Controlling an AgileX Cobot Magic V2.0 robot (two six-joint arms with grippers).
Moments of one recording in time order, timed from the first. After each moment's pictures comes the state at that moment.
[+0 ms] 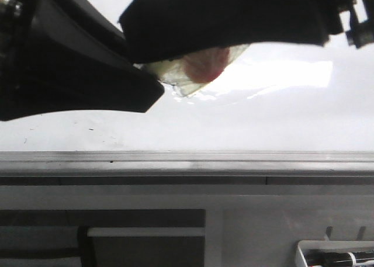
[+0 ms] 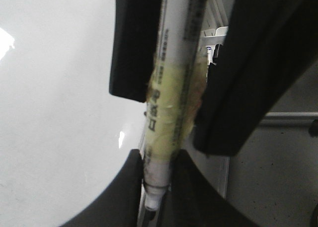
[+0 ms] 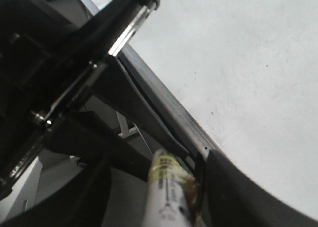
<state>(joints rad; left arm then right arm) -1.06 1.03 -0.56 0.02 0.09 0.47 1.00 0.99 -0.59 0.54 0.03 -0.52</state>
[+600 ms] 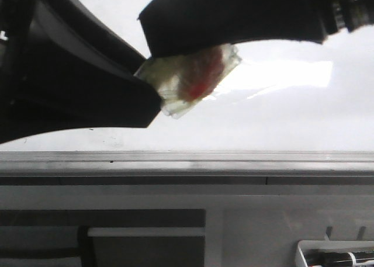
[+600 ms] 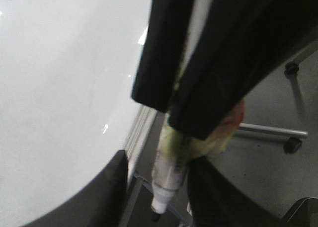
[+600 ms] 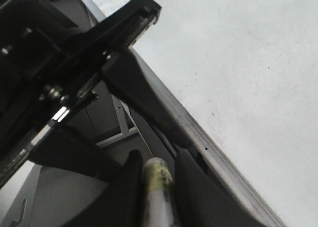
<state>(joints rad) -1.06 1.03 -0.56 -0.14 0.10 0.46 1.01 1.00 -0.59 0.54 0.03 -0.53</state>
